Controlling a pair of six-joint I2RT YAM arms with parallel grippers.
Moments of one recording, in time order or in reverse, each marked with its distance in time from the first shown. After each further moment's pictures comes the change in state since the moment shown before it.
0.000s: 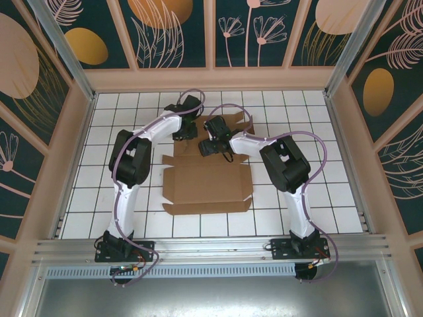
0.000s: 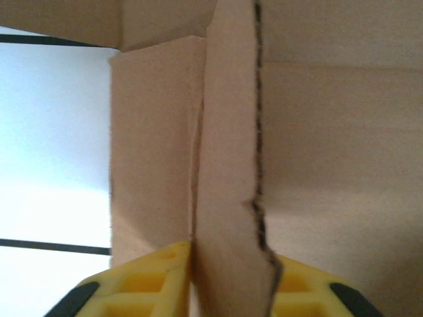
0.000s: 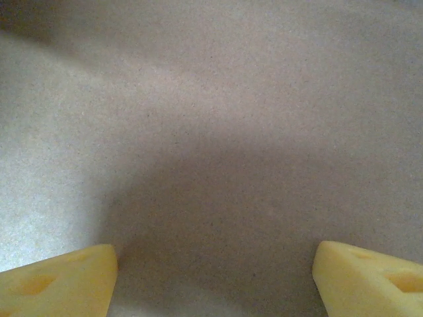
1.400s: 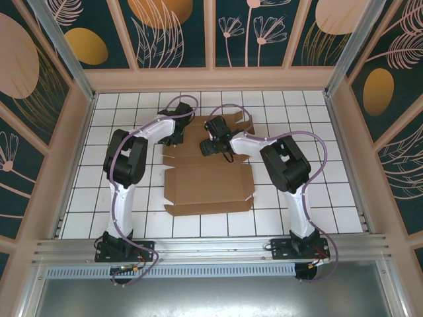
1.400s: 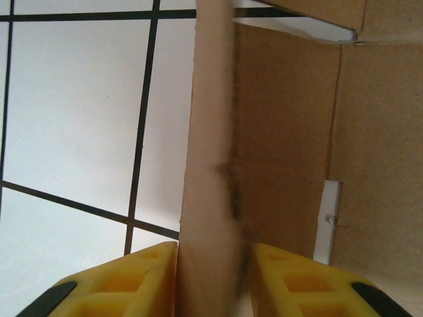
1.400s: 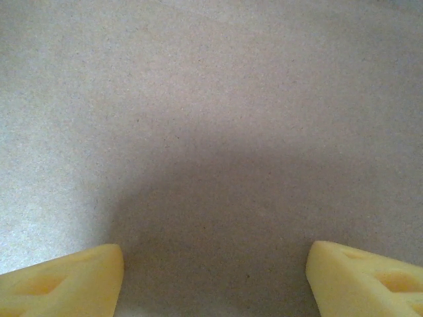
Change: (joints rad) left arm 0.047 -0.033 -0.153 0.012 -0.276 0.043; right arm -0.002 -0.003 -0.007 0.006 0.013 0.000
